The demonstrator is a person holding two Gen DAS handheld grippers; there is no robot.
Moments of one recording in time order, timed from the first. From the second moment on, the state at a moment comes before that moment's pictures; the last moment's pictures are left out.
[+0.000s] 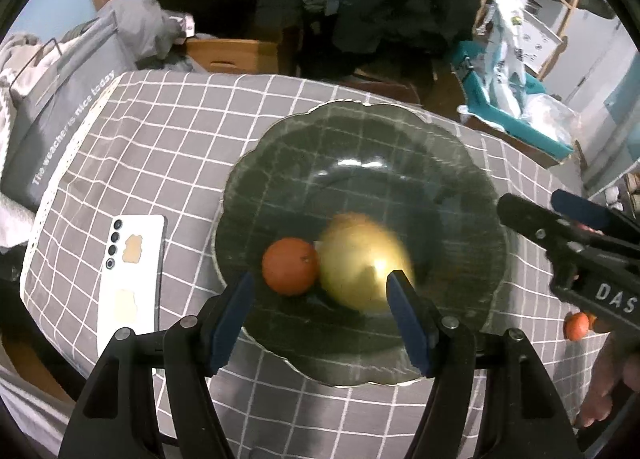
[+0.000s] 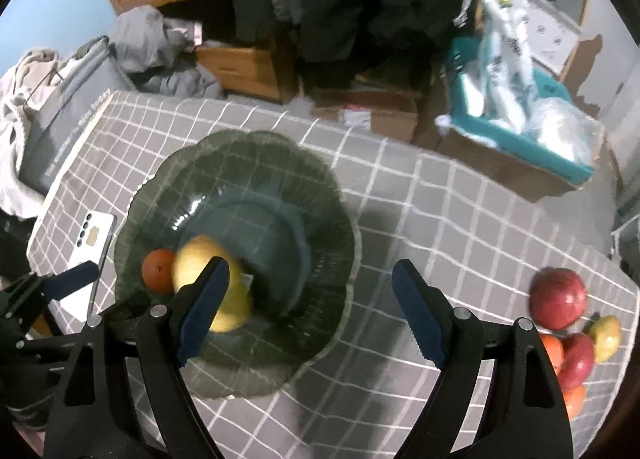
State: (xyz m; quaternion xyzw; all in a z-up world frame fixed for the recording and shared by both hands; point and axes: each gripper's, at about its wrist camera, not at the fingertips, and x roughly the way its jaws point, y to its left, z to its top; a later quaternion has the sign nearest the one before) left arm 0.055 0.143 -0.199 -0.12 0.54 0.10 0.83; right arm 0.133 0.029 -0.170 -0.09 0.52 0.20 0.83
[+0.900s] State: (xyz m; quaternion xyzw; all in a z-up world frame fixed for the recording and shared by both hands) left arm 0.041 0.048 -0.108 -0.07 0.45 0.00 0.89; right arm 0.065 -0.110 -0.056 -0.05 0.41 0.13 0.90
